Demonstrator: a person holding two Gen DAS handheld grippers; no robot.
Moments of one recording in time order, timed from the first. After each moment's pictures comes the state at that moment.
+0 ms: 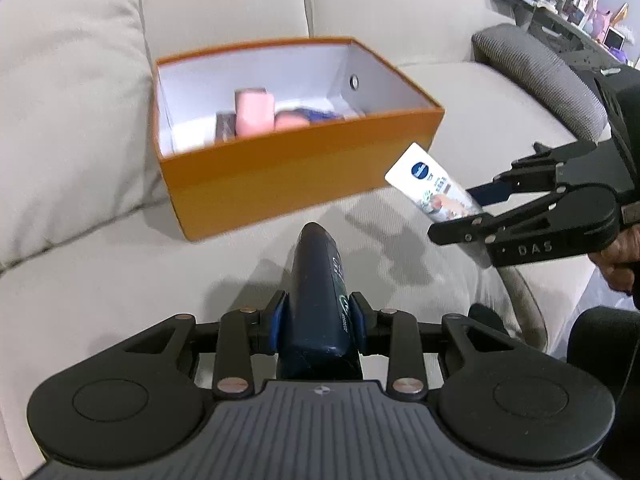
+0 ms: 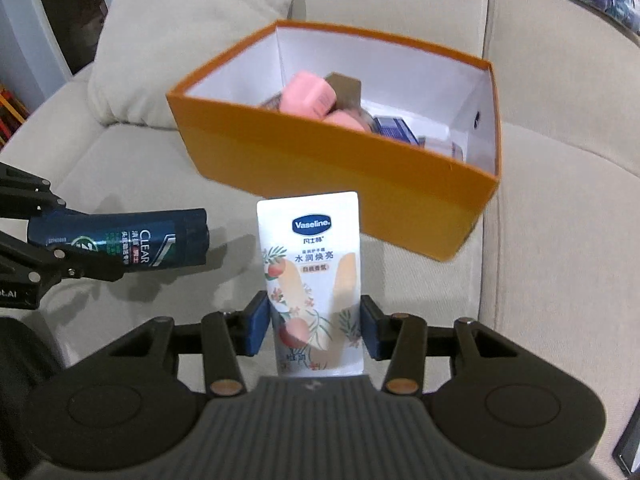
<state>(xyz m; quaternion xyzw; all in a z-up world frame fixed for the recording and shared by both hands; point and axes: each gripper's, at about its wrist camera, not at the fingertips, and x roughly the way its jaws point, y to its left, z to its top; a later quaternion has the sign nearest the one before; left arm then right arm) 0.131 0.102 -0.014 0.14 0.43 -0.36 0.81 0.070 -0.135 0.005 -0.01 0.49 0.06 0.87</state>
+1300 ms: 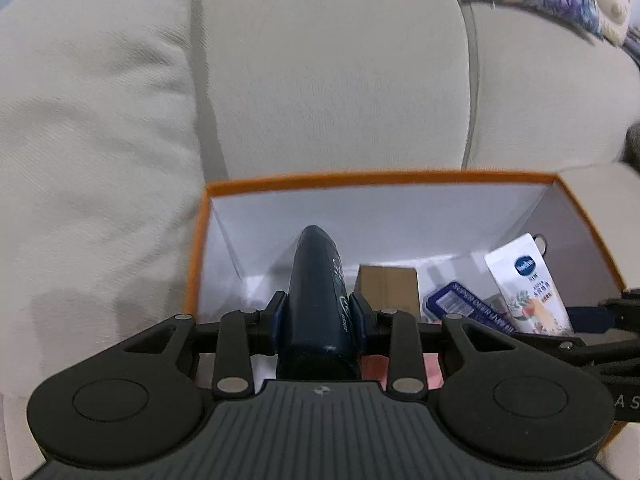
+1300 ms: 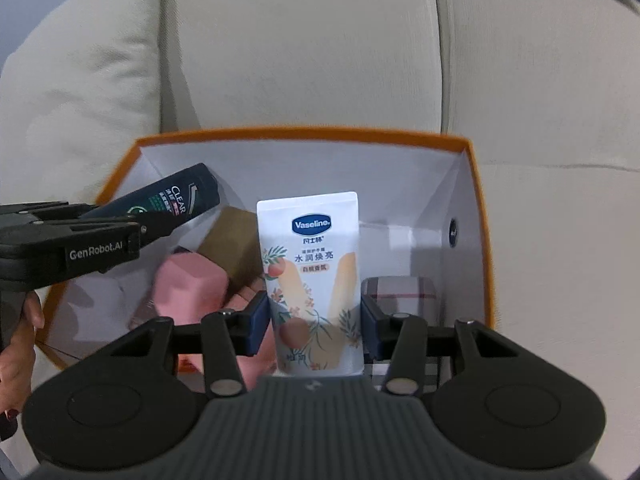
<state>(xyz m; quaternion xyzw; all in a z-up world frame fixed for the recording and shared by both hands) 0.360 -0.009 -0.041 0.11 0.42 -0.21 0.88 0.269 -0.205 -0.016 0.09 0.51 -0.01 0.86</state>
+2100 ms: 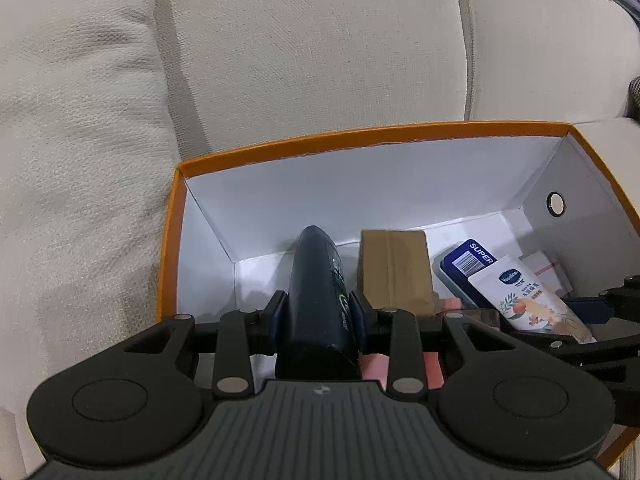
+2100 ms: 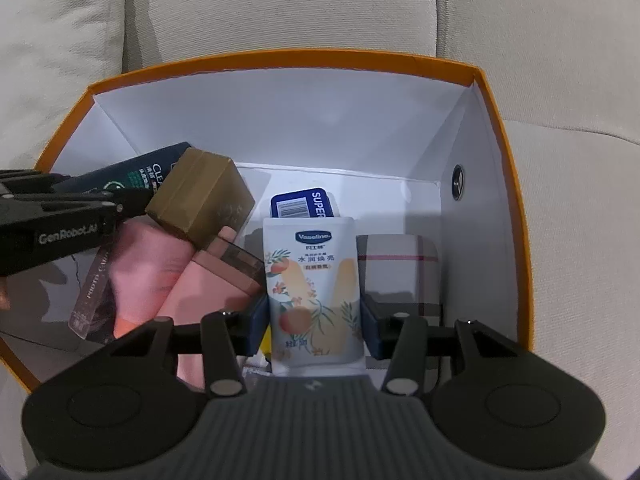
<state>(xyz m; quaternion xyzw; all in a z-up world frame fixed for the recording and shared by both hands) 0.372 -0.021 -0.056 0.15 0.45 -0.22 0.85 0.275 -0.201 -0.054 0.07 0.55 -0.04 0.83</state>
